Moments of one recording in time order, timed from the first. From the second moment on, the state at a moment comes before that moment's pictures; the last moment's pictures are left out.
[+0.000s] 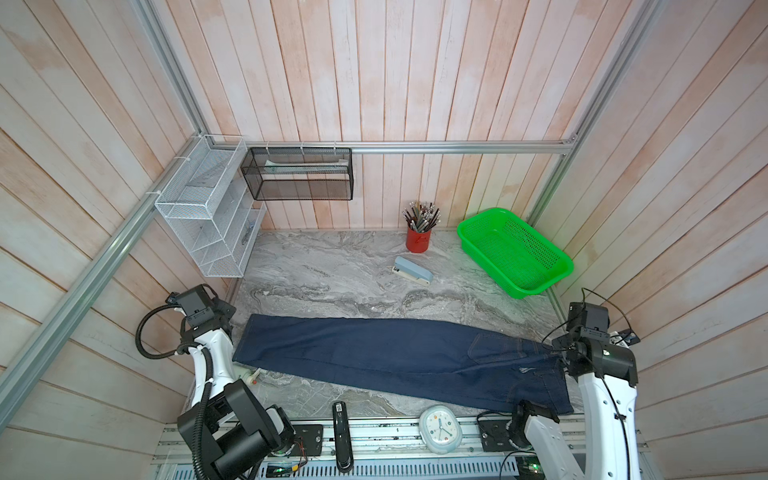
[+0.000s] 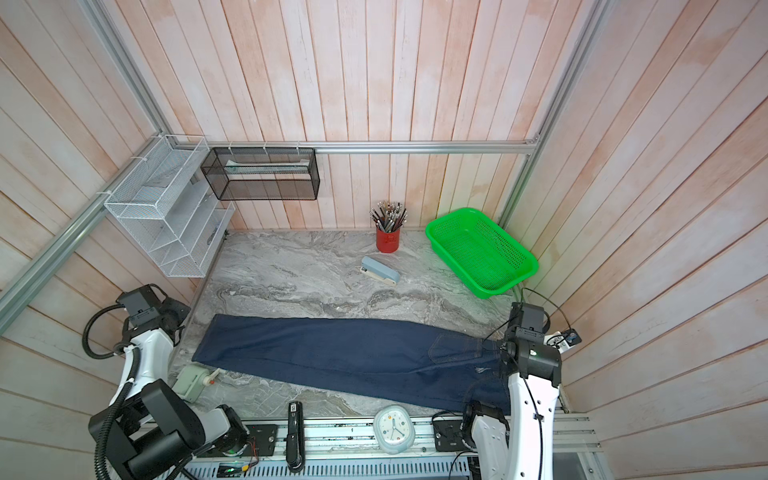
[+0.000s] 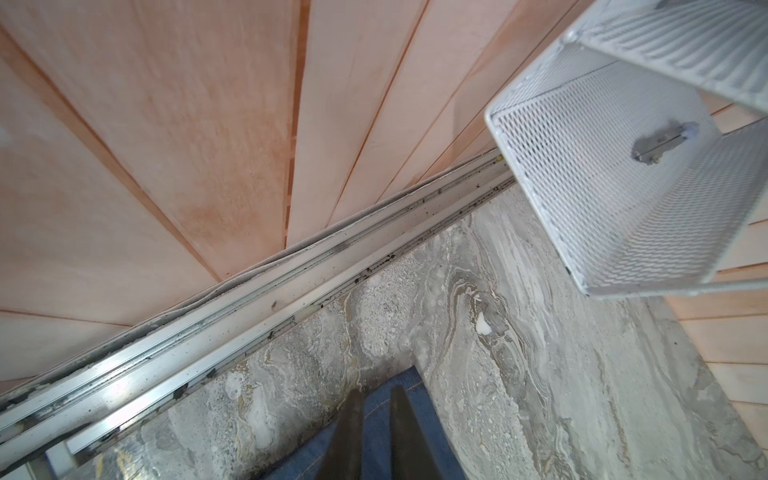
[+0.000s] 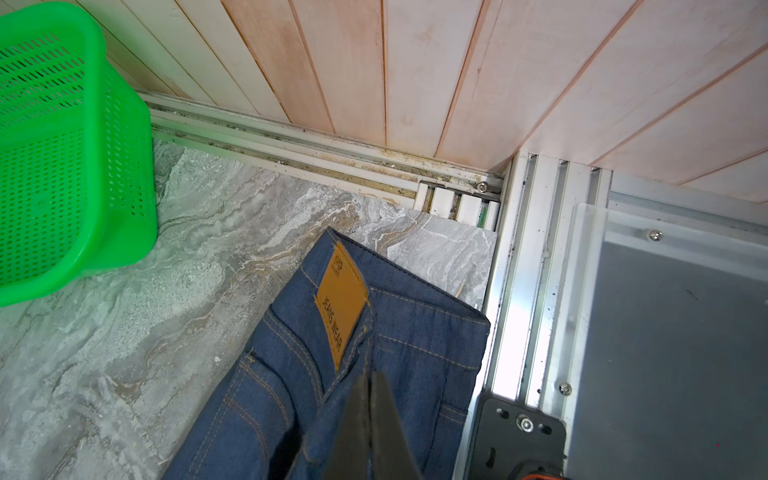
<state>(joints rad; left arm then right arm) 0.63 1.22 0.82 -0.33 -0.01 -0.48 -0.28 0.75 0.91 -1.24 0.44 0.89</state>
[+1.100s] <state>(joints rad) 0.20 1.29 1.00 -0.49 0.31 -0.61 -0.21 0.89 0.73 -1.05 -0.07 1.07</state>
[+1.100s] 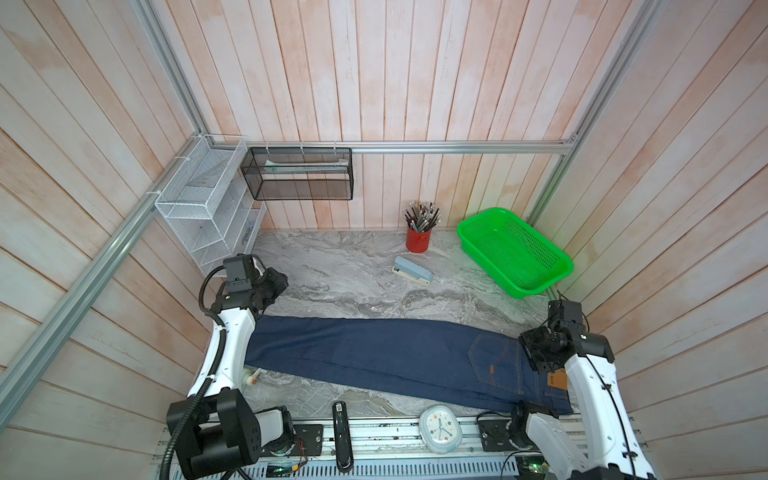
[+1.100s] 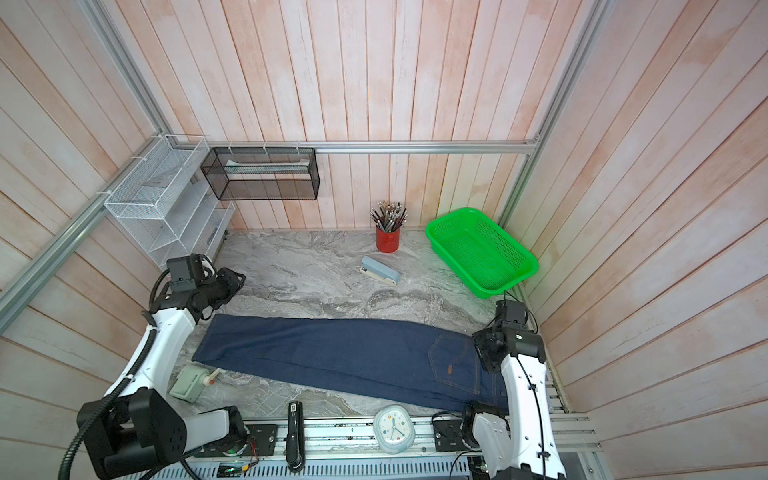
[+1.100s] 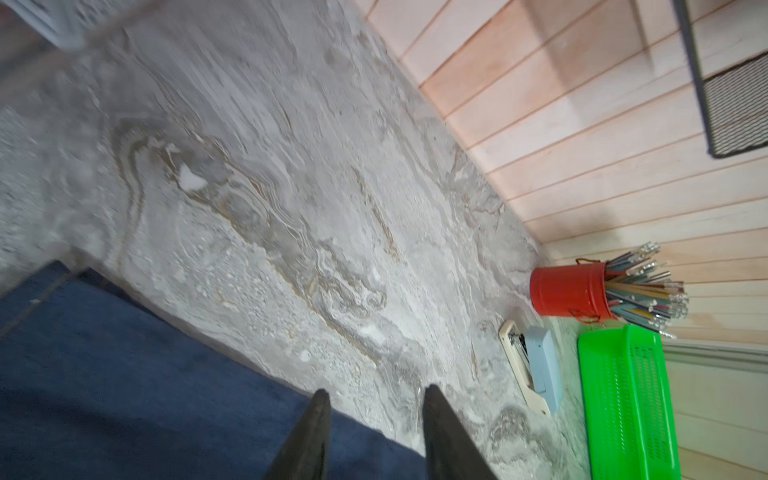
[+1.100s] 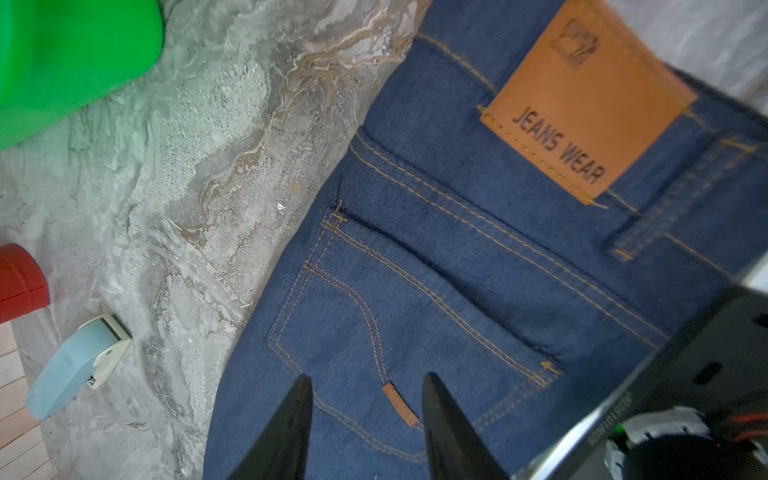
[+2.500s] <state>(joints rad) 0.39 1.43 1.06 -0.63 0.31 -0.48 0.00 1.35 0.97 -0.51 -0.11 0.92</state>
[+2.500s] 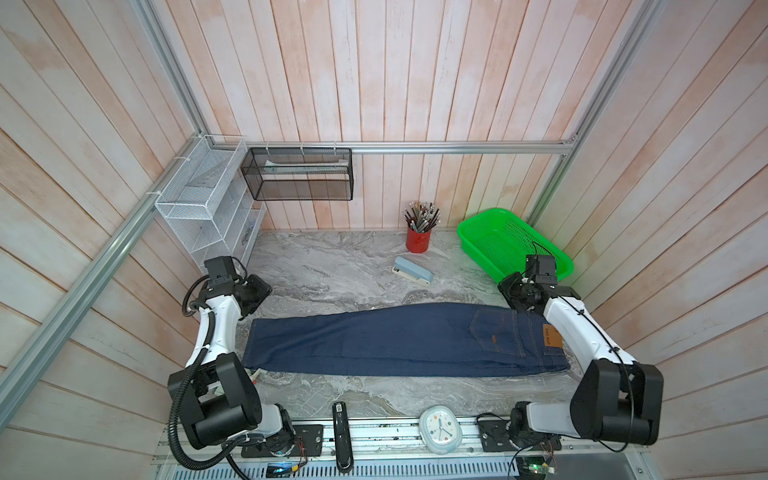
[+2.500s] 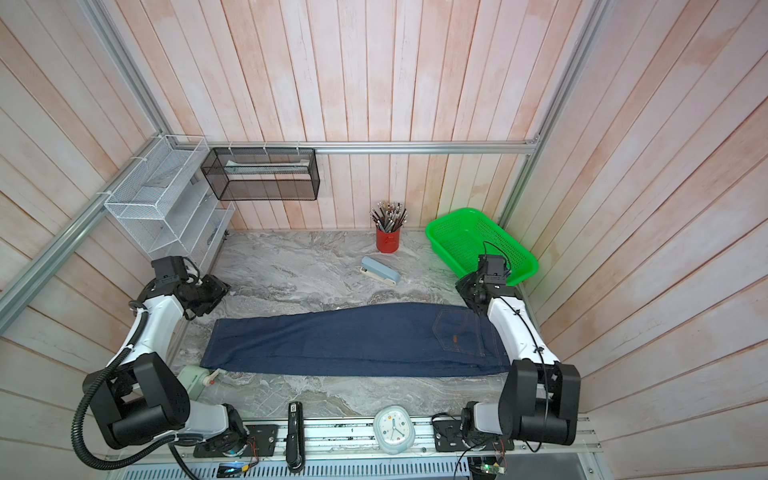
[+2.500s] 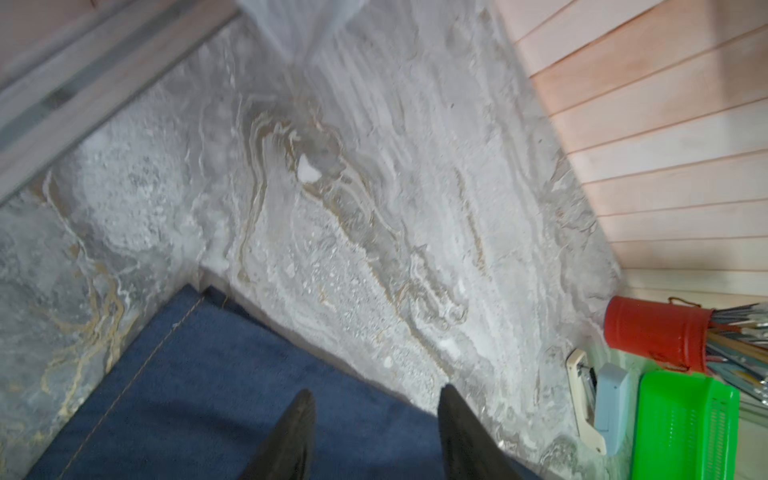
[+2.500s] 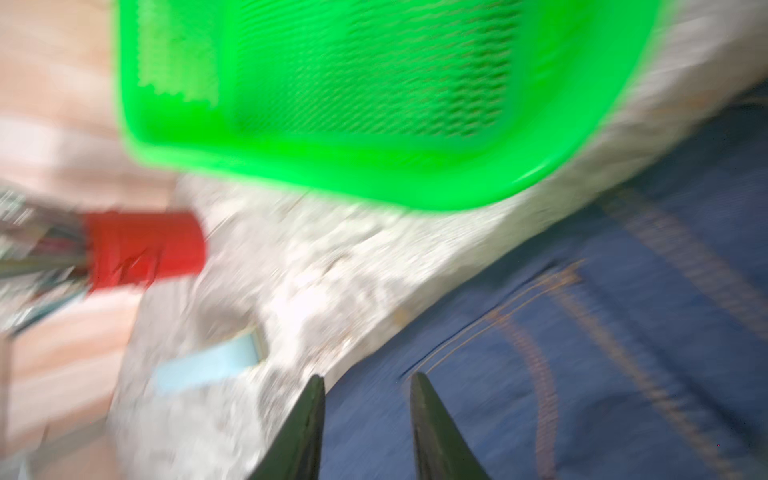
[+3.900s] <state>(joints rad) 0.35 1.70 1.08 -0.66 0.03 -0.35 0.18 1.61 0.77 -0.25 -0.24 0.94</state>
